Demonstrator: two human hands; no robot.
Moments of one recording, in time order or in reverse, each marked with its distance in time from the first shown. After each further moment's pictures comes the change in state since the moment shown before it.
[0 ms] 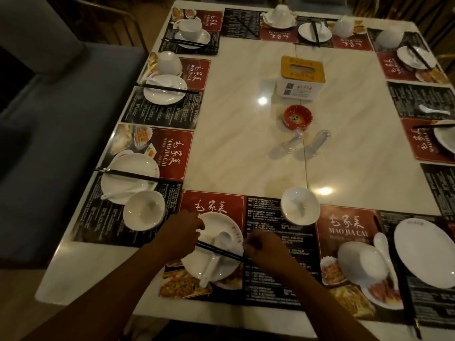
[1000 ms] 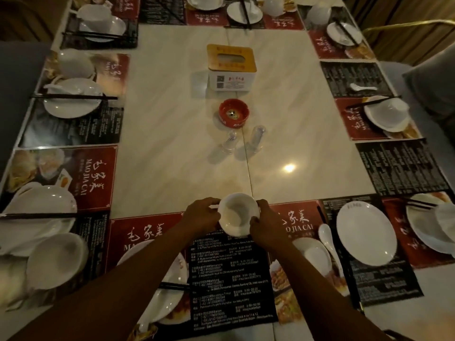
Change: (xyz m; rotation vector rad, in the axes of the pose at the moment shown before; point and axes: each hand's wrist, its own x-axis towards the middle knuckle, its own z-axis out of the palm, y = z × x) left_hand 0.157 0.158 0.008 -0.885 -0.204 -0.274; right_hand 0.052 0.089 -0.116 0.084 0.352 0.160
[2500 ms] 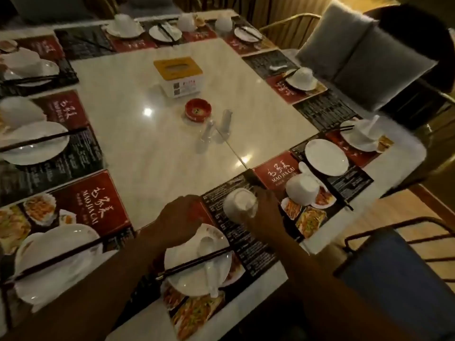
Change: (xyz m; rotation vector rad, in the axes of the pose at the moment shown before) left_hand -0.075 -0.059 -0.135 0.643 -0.178 0.607; right_hand -0.117 -0.048 0.107 0.034 0.552 0.080
